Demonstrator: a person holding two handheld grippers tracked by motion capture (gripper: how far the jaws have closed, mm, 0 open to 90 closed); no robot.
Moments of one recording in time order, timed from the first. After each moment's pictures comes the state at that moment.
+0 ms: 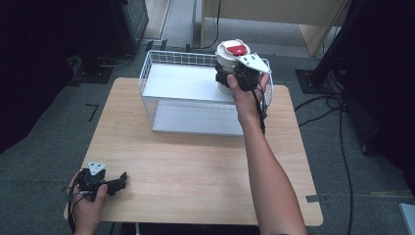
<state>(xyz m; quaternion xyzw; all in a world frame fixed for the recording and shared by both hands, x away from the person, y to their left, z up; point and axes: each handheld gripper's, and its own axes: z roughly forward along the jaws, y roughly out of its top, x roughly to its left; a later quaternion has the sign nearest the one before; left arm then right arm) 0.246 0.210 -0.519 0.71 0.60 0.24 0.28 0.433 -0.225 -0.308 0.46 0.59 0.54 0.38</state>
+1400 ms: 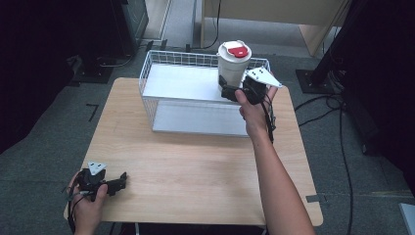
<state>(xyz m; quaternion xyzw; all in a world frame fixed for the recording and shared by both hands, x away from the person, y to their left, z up) 0.246 0.210 -0.519 0.71 0.60 0.24 0.28 0.401 -0.244 -0.324 0.43 0.61 0.56 0.35</state>
